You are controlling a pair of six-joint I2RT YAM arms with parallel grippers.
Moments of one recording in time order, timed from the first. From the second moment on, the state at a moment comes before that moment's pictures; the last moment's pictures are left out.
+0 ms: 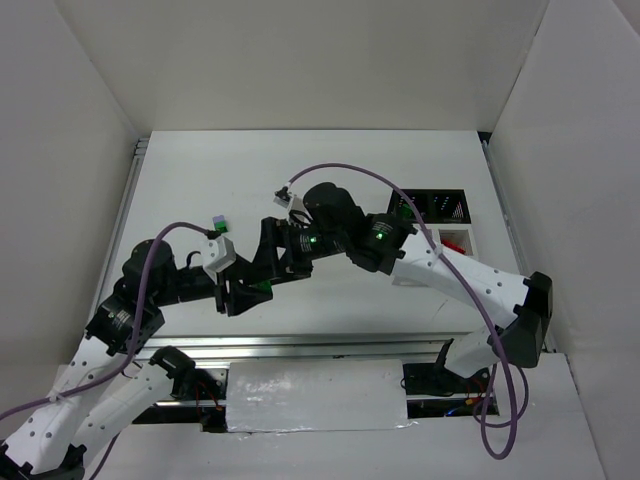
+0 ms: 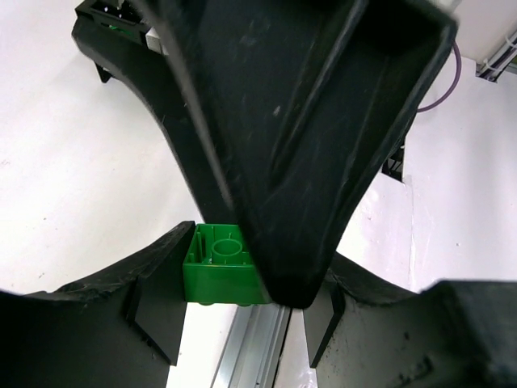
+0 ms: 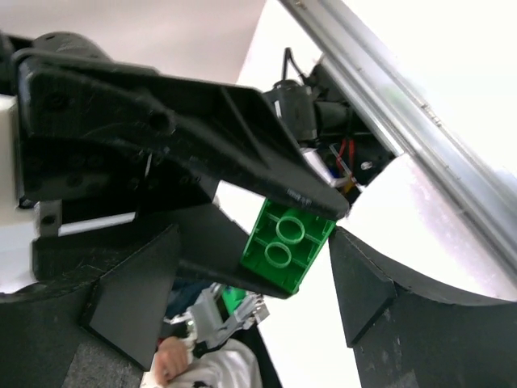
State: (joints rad) left arm -0.51 0.60 0.80 -0.43 0.74 0.02; right arm 1.01 1.44 1.42 -0.46 -0.49 0.94
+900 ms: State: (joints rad) left arm -0.56 0.72 0.86 -0.46 0.64 0.09; right arm 1.01 1.48 1.37 -0.44 -0.38 0.88
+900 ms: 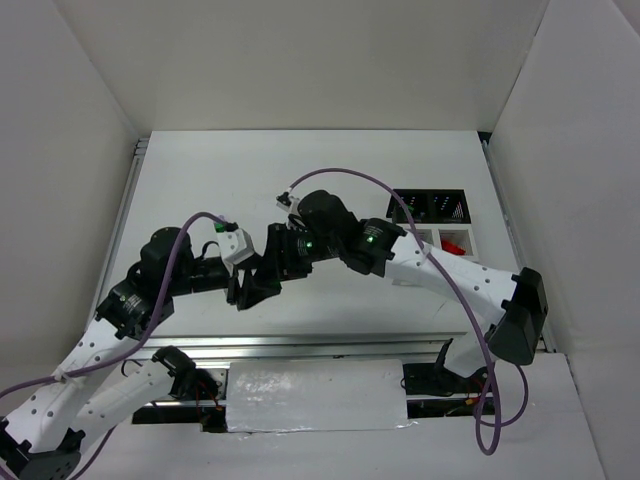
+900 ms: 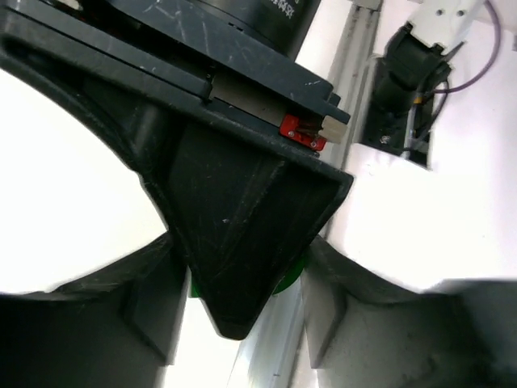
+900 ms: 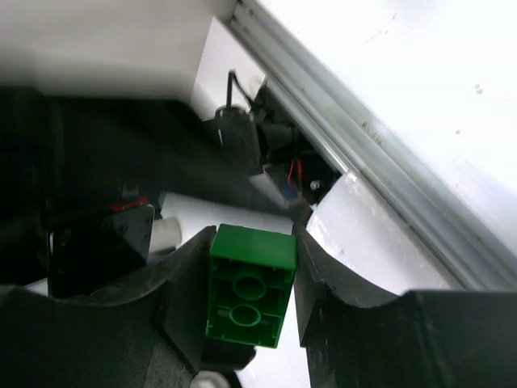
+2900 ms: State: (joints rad) left arm -0.47 0.82 0.86 -0.63 -0.57 -0.30; right arm 0.18 1.52 1.33 -0.61 0.39 0.53
